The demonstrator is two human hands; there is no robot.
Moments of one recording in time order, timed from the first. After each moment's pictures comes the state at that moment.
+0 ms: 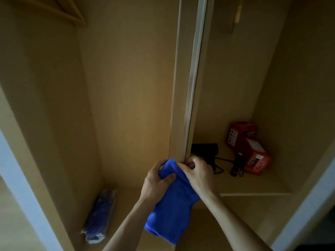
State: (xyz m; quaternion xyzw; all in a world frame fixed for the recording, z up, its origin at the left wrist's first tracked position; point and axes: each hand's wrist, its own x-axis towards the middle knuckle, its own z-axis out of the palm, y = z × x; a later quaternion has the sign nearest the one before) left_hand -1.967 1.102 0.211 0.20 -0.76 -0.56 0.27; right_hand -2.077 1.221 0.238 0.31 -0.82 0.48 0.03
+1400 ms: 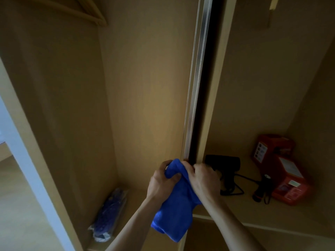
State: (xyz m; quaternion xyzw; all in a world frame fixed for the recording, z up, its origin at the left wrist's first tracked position) left_hand -2.040 1.075 0.210 0.30 -0.75 -0.52 0.29; right_hand -2.162 1.169 0.218 0.37 -0.87 0.32 0.09
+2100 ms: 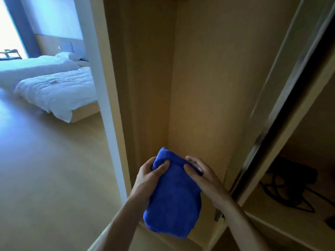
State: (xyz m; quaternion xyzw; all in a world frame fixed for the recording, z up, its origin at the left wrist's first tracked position) left_hand -1.861 1.064 0.201 0.38 -0.53 -0.64 0.41; right_hand -2.052 1.122 0.198 0.48 -0.63 0.46 -0.41
